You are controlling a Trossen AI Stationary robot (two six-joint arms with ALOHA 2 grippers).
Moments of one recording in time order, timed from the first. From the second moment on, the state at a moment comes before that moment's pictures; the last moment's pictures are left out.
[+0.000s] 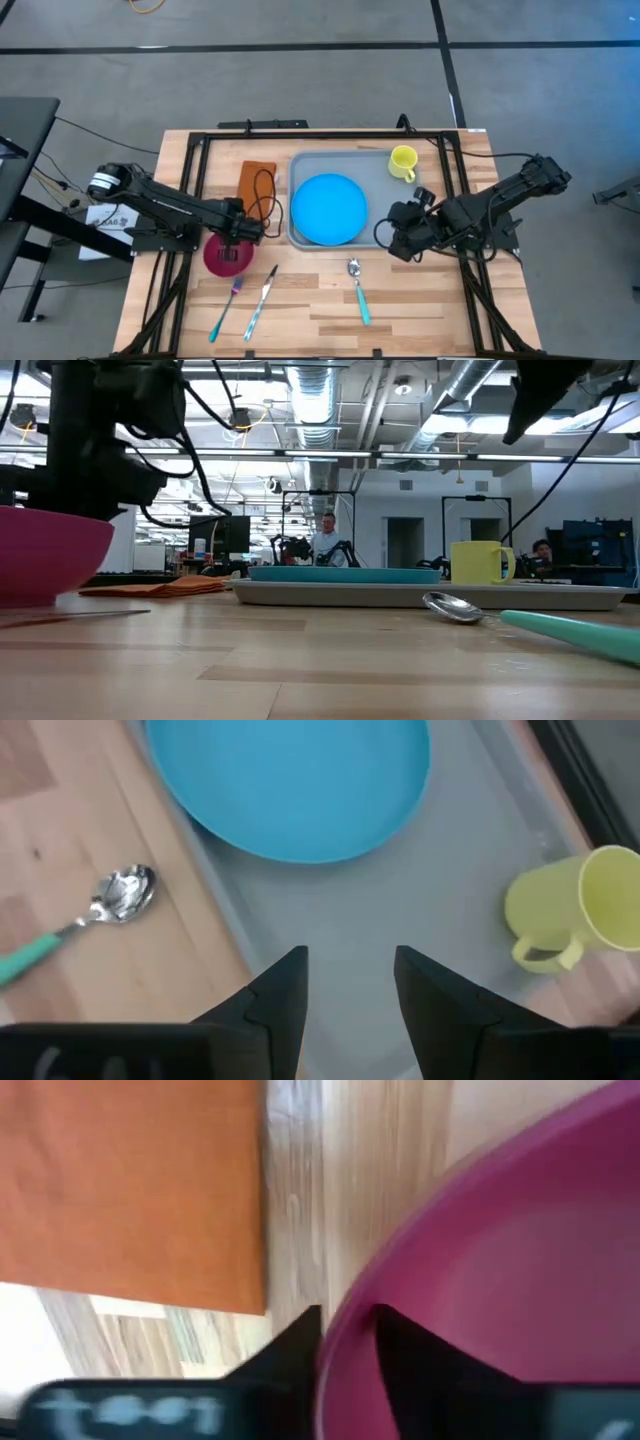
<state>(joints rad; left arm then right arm) -0.18 1.39 0.75 -1.02 -0.13 -0.17 0.44 1.34 1.19 -1.24 0.49 0.75</state>
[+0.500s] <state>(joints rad) -0.18 1.39 1.16 -1.21 -0.21 -0.16 0.45 1.34 0.95 -1.24 0.47 0.97</state>
